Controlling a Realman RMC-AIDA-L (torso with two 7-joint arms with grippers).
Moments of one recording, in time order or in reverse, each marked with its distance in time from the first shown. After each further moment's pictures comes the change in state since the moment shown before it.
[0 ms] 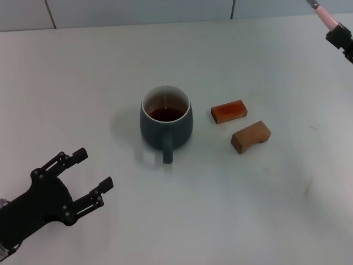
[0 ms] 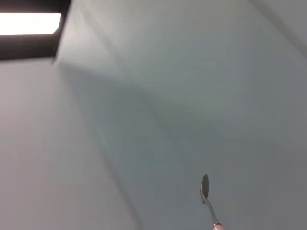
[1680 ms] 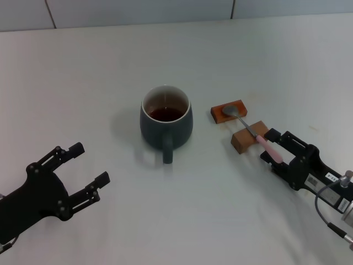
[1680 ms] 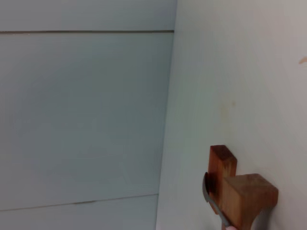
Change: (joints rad) left arm -0.012 0.017 -0.009 -0.003 0.007 0.018 -0.018; right arm -0.206 0.066 -0.154 0.350 0.001 0.623 0.637
